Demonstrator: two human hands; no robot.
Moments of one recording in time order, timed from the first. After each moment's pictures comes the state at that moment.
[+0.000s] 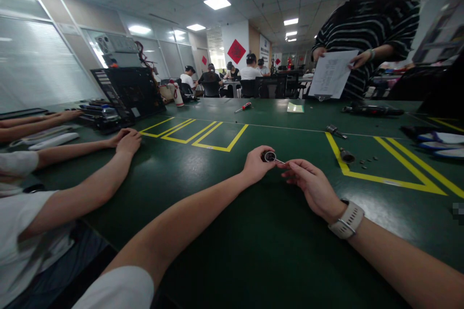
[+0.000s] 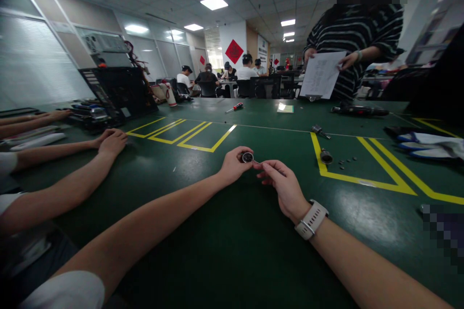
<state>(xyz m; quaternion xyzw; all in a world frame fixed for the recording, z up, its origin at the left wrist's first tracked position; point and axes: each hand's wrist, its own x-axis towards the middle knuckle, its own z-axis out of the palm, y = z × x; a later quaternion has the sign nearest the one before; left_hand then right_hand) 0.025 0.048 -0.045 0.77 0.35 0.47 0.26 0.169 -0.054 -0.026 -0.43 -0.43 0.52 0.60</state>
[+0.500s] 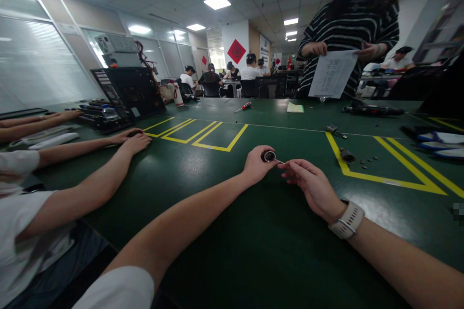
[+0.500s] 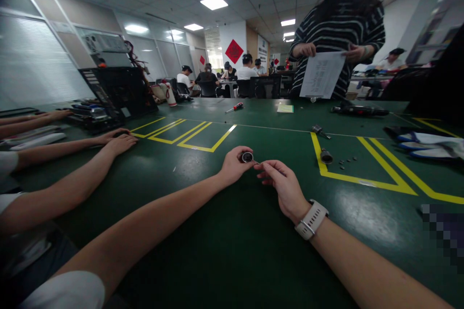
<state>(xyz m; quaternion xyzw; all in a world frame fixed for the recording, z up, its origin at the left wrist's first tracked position) 0.023 0.044 -0.042 0.77 0.36 0.47 0.22 0.169 -0.053 -0.026 -0.43 -0.43 0.53 0.60</state>
